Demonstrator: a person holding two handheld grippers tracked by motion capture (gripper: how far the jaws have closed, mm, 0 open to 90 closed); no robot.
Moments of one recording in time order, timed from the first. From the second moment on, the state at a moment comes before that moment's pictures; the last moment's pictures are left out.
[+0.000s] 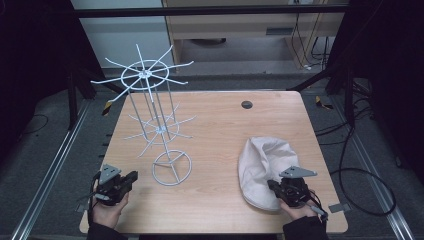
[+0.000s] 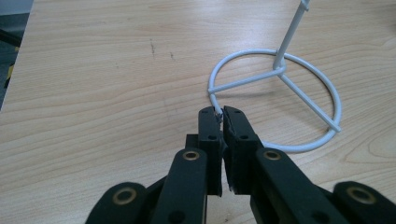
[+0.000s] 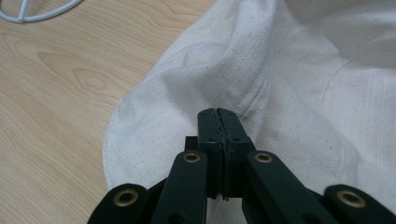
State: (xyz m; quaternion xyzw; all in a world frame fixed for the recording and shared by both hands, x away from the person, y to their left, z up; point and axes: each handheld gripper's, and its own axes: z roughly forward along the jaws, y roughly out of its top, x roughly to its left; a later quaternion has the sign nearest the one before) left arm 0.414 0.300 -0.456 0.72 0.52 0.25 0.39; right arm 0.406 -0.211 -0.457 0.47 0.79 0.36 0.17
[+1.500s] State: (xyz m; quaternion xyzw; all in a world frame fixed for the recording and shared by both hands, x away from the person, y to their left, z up) left arm 0.425 0.313 -0.463 0.72 0.53 0.27 0.36; right arm 0.462 -0.183 -0.410 0.53 0.76 0.32 0.21
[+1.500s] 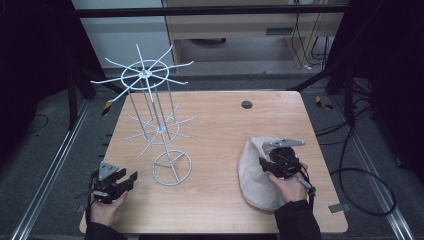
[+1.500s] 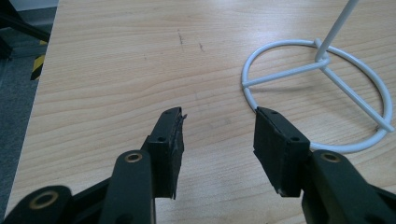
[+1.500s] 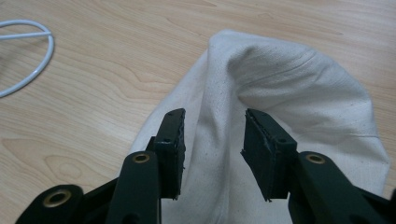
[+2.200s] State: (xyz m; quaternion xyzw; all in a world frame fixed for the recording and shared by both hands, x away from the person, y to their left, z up) left arm 0.427 0.314 -0.465 0.72 0.54 0.26 0.35; right arm 0.486 -0.166 -0.438 0.55 0.77 0.26 0.20
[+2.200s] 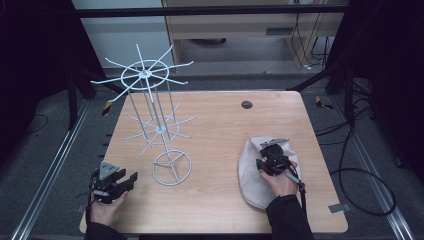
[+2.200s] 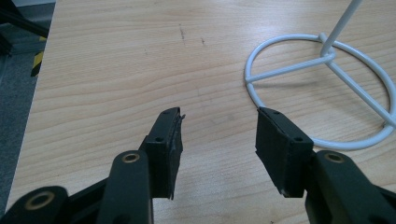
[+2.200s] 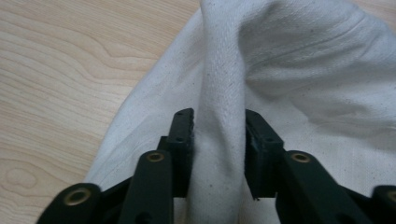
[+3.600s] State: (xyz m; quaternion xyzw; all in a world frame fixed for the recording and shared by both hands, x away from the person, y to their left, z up) left arm 0.427 0.314 -0.465 0.72 0.54 0.26 0.36; right arm 0.444 -0.199 -0.392 0.48 0.73 0.42 0.27
